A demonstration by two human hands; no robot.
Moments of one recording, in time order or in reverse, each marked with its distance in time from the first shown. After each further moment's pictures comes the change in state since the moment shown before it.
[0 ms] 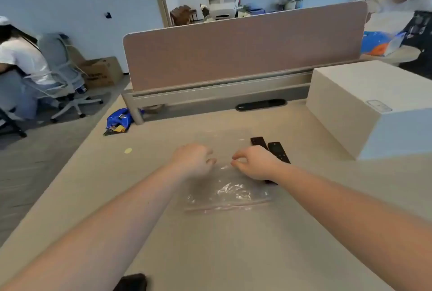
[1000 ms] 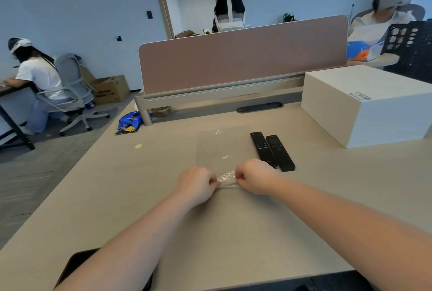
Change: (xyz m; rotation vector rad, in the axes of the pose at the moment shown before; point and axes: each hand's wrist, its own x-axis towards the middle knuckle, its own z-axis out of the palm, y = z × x) left_hand -0.084 0.012 0.060 -0.046 0.129 0.001; right_hand -0.060 -0.013 0.049 -0.252 0.023 -0.053
